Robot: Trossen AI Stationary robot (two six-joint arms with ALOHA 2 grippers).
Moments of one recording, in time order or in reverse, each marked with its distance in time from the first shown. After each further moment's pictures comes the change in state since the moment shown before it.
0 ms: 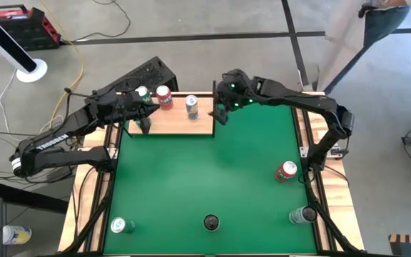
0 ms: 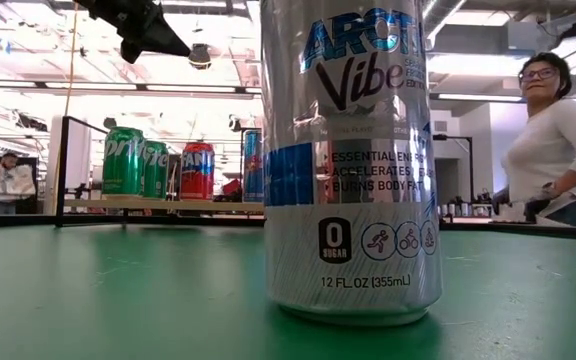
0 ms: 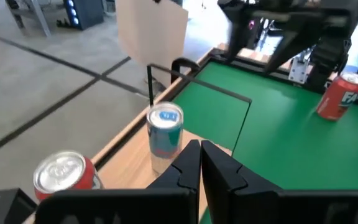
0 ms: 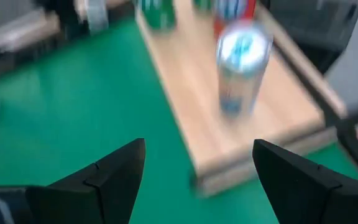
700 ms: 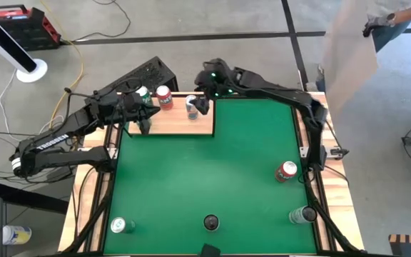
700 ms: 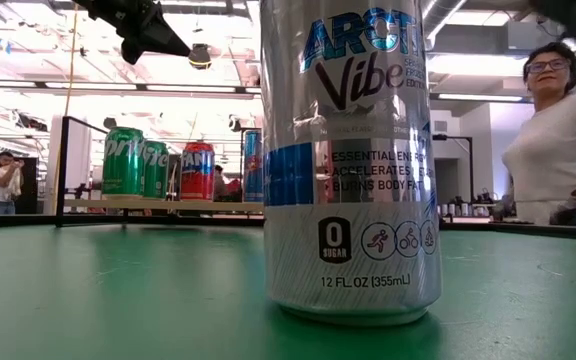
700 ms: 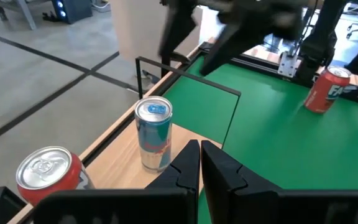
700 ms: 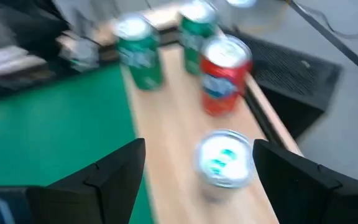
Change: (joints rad) left arm -0.003 0.001 0.000 -0.018 0.034 -0.008; right arm -0.029 0.305 0.372 0.044 0.012 -0.119
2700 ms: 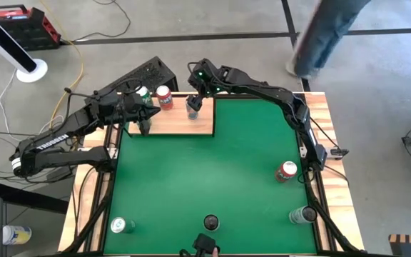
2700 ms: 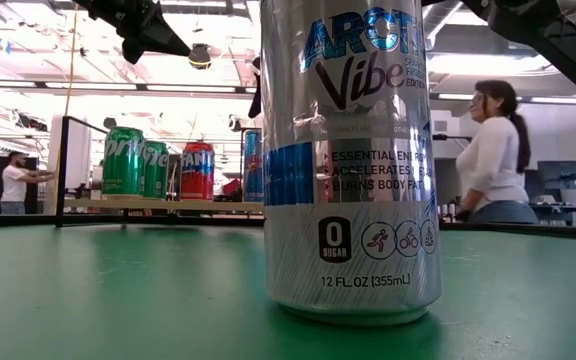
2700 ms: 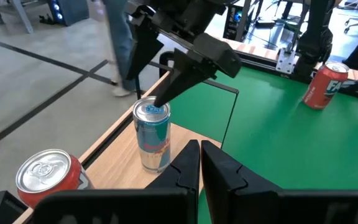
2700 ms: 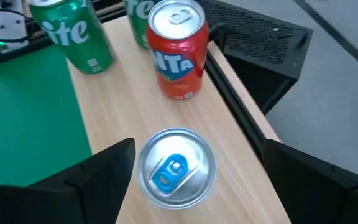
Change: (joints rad) left arm 0.000 0.000 0.000 -0.002 0.010 0.024; right arm -0.017 0.206 0.237 -0.156 0.118 0.021
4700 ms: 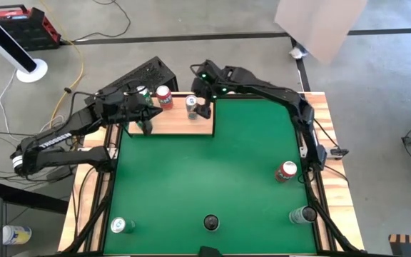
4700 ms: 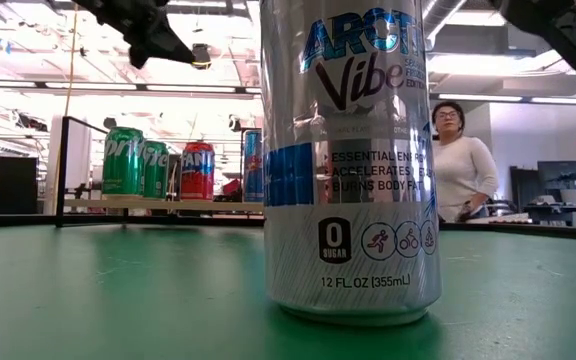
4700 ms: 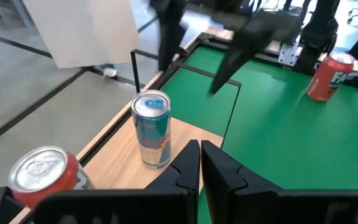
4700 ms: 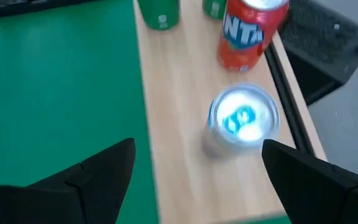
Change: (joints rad) left arm 0.000 0.045 0.002 0.010 0.001 0.013; right arm 0.019 -0.072 0.000 -0.181 -0.148 -0.180
